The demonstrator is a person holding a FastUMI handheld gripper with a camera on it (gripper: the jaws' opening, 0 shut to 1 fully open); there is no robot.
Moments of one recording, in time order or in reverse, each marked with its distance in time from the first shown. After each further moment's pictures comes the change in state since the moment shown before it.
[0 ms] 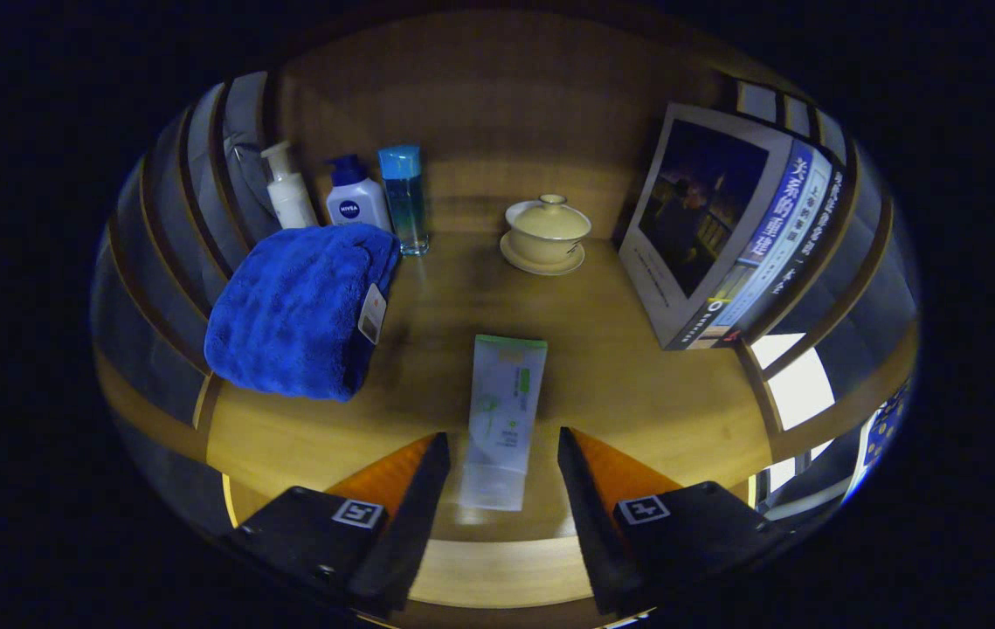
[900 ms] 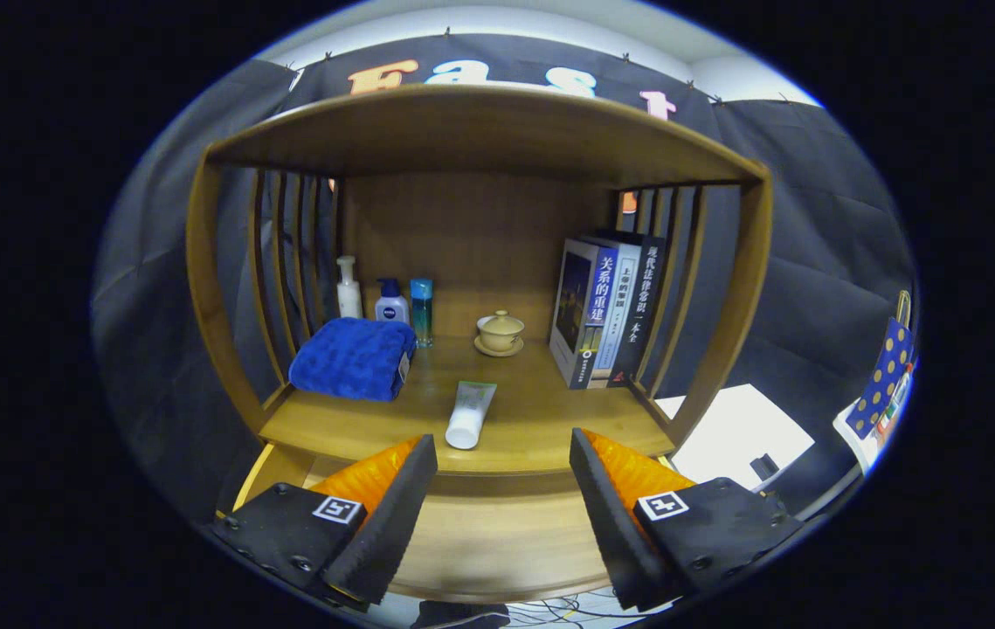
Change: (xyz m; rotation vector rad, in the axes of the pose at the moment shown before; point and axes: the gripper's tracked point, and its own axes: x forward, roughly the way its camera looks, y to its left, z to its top) arm -0.184 -0.034 -0.055 0.017 -0.523 -0.043
